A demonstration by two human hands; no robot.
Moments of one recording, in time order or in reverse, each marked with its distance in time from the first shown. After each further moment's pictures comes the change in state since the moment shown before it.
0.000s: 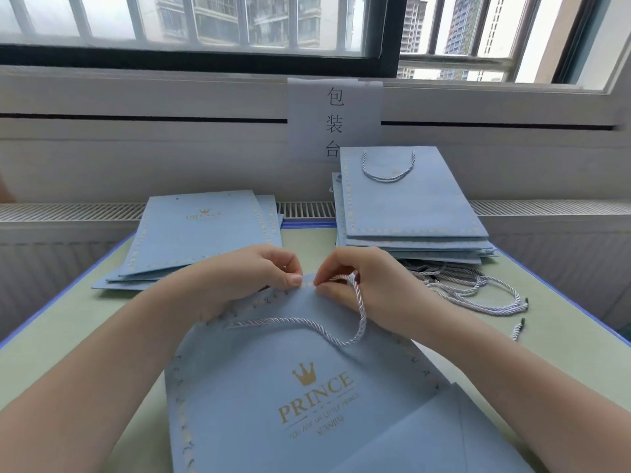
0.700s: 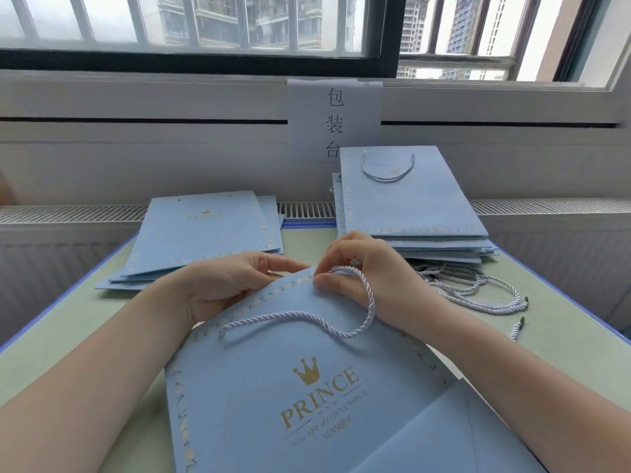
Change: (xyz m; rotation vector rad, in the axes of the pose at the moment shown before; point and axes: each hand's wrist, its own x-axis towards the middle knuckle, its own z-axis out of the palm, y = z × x) left_hand 0.008 -0.020 -0.014 -0.450 -0.398 0.016; right_hand 0.001 -0.006 -0.003 0.067 0.039 0.063
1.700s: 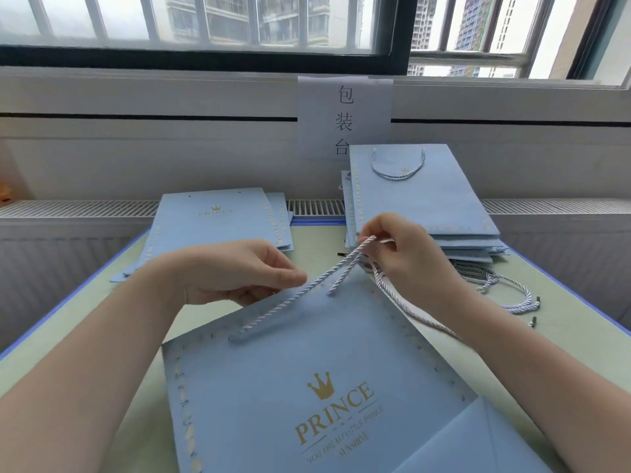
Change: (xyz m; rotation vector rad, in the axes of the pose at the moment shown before) left_hand -0.020 0.019 0.010 0.519 0.193 -0.086; right_hand 0.006 0.008 -0.012 -0.019 0.200 0.010
